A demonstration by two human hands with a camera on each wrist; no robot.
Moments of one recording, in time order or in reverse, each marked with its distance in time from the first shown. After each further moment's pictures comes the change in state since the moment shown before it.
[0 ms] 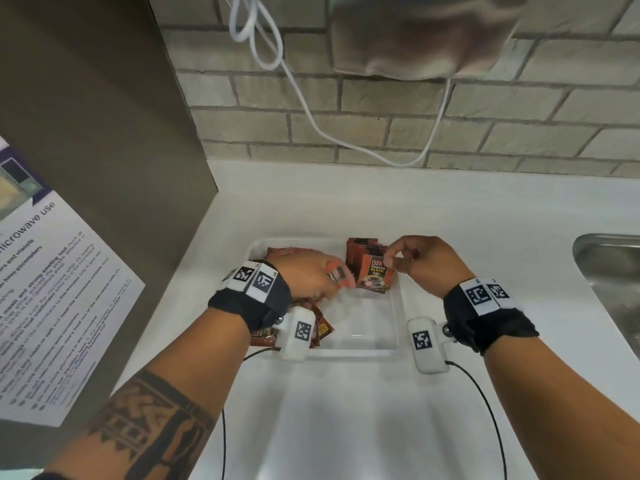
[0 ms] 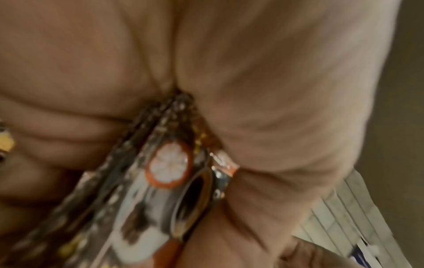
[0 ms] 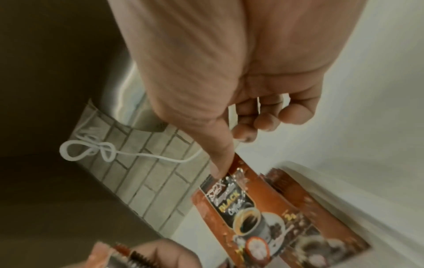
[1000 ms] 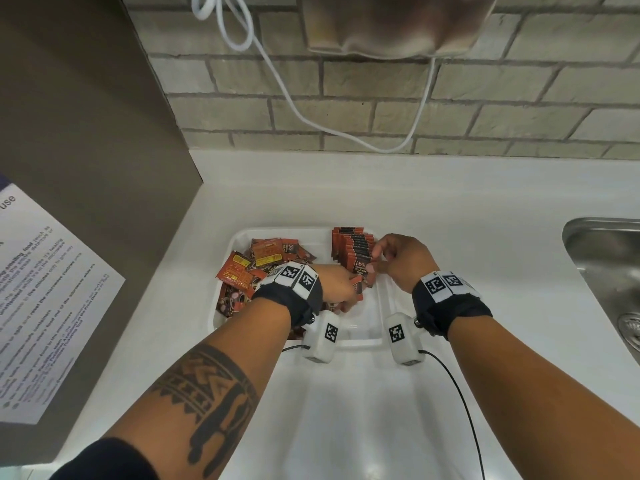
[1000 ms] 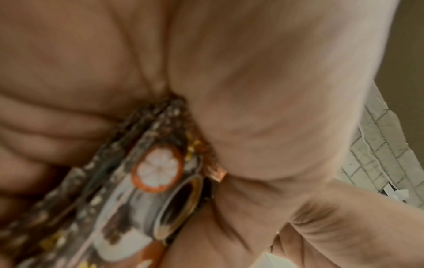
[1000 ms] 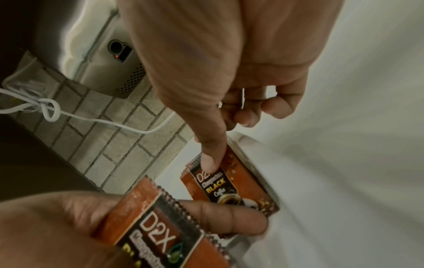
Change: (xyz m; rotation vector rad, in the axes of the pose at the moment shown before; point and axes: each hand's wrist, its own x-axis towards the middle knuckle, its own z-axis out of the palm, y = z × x) left_hand 0.060 0.030 0.059 0.322 -0.145 -0.180; right_hand 0.018 0.039 0.029 -0.009 0.010 0.096
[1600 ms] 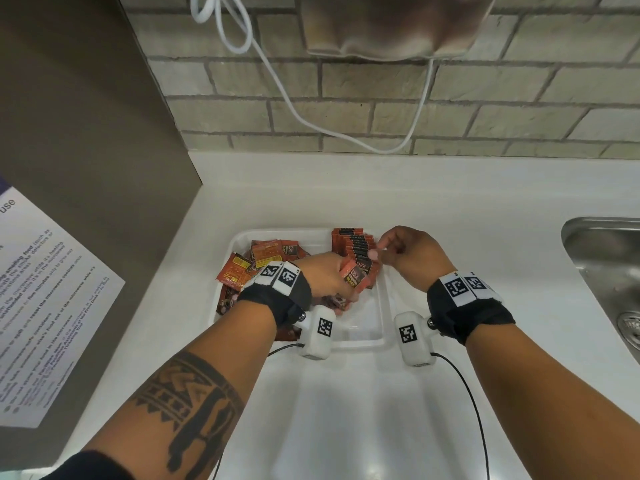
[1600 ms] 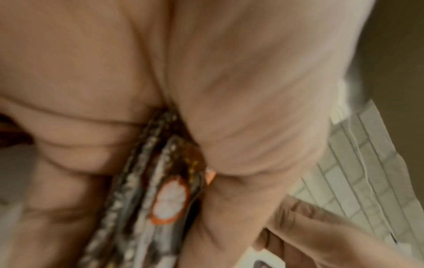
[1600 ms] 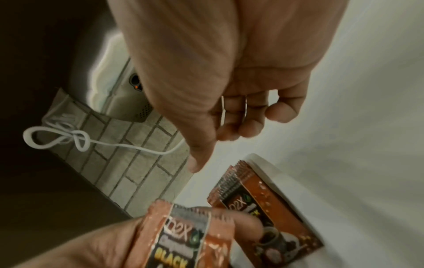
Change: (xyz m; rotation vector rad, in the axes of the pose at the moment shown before) left_hand -0.015 -0.016 -0.007 -0.575 0.074 0.109; right_hand -0.013 -0.009 -0.020 0.132 0.032 -0.062
